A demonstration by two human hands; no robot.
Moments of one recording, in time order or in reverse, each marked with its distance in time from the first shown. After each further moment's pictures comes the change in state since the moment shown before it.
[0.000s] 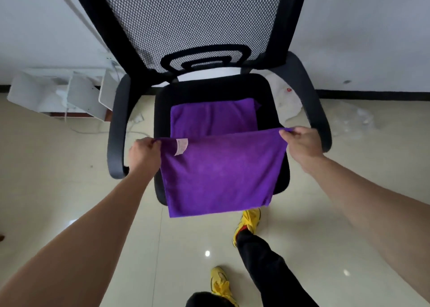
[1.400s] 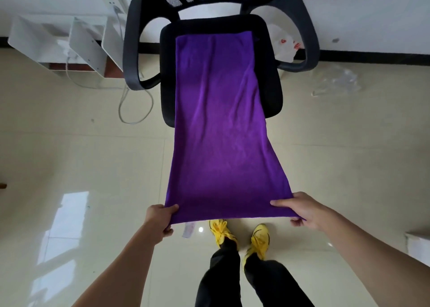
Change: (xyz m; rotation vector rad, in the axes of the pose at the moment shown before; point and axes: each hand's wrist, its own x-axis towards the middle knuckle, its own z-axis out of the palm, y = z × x) left_hand -0.306 -0.242 0.034 -0.421 -0.460 -0.778; right_hand -0.329 0.193 -0.046 0.038 -0.582 0.746
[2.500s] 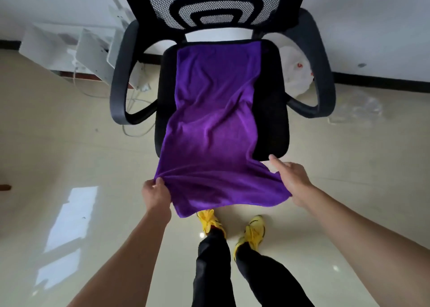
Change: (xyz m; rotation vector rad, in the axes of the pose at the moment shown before) left_hand 0.035 0.173 0.080 -0.421 0.389 0.250; right_hand 0.081 -0.206 -0.038 0.034 0.248 -0.299
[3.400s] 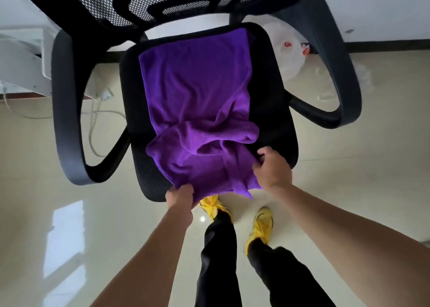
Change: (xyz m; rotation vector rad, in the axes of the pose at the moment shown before) left_hand 0.072 0.043 0.113 0.100 -0.310 -0.310; right_hand 0.084 -0.050 0.082 -0.666 0.253 -0.266
